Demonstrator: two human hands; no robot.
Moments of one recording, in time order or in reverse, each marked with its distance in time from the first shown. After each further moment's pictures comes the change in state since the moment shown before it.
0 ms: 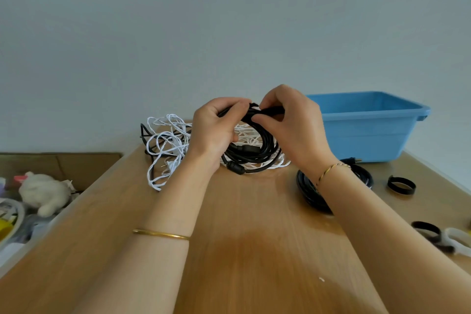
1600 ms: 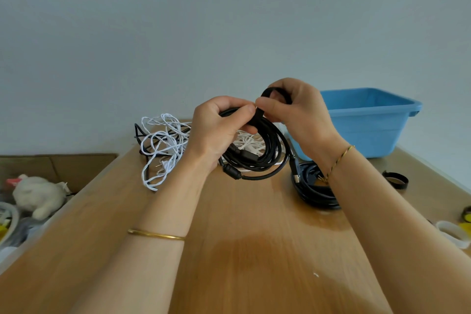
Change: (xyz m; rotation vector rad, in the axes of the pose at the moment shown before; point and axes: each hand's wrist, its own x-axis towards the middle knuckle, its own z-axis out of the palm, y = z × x) left_hand -0.013 0.014 0.006 -0.038 -0.118 0.011; right_hand 0.011 0.004 -0.015 0.460 -0.075 0.241
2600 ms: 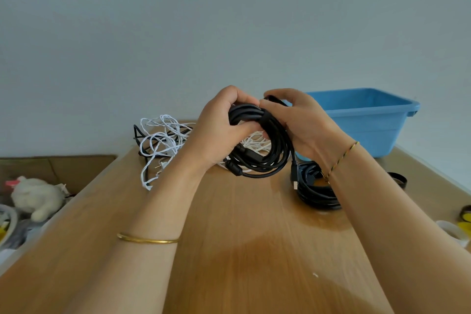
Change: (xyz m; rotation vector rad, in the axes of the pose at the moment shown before) left_hand 0.005 0.000 -0.008 0.365 -0.161 0.248; right_hand -0.001 -0.004 0.002 0.318 -0.058 0.387
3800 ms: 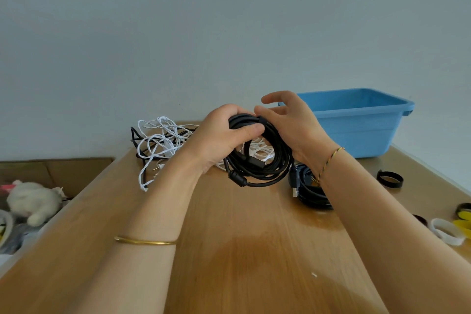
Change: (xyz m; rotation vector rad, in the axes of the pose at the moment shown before) left_hand 0.002 -0.008 0.001 -0.073 -0.175 -0.198; right_hand 0.009 0.017 -0.004 -0.241 0.103 -0.082
